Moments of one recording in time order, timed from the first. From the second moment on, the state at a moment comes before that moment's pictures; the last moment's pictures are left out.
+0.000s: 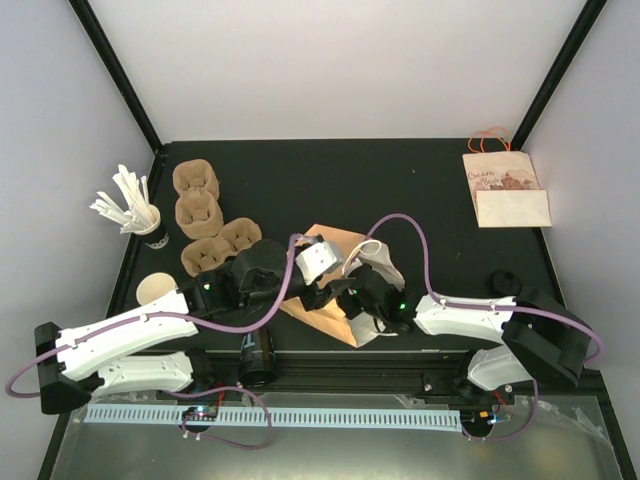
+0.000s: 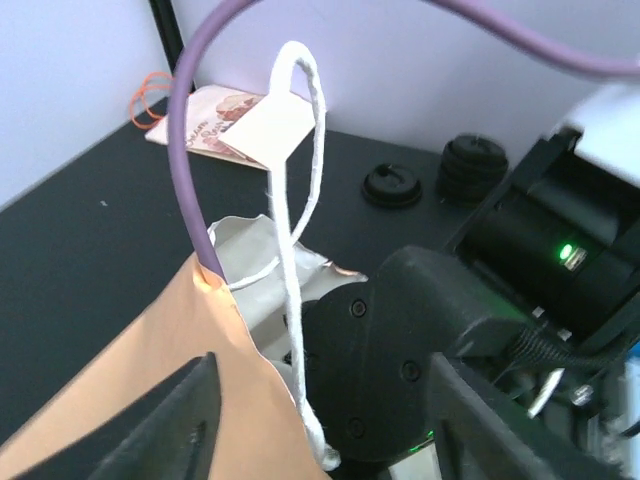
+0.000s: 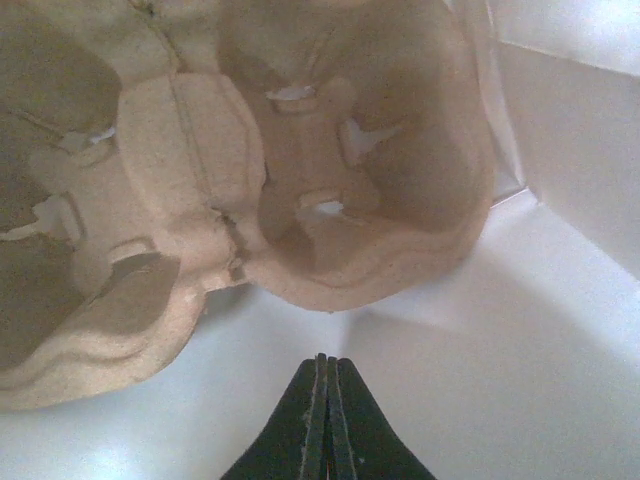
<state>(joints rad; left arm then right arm) -1.10 1.02 0.95 -0.26 0.02 0.03 1.02 1.38 0.58 0.06 0.22 0.29</state>
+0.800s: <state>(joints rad) -0.27 1.54 1.07 -0.58 0.38 -0.37 1.05 1.39 0.64 0.02 0.17 0.29</state>
